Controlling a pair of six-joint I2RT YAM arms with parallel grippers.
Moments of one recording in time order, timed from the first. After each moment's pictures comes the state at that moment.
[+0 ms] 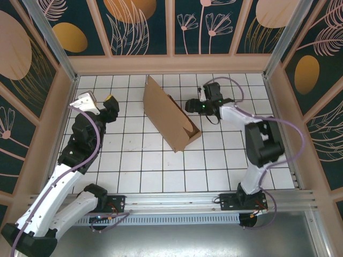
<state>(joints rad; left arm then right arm) -0.43 0.78 0.83 -0.18 -0.45 -0.44 0.38 1.85 1.26 -0.28 -0.25 0.38</state>
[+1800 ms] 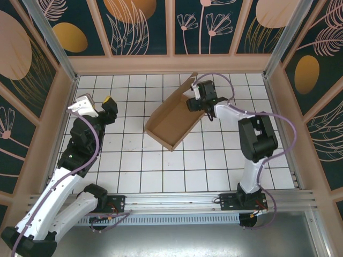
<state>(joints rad) -0.43 0.74 0.79 -0.14 -0.47 -0.44 0.41 1.91 1.31 -0.19 0.02 -0.06</state>
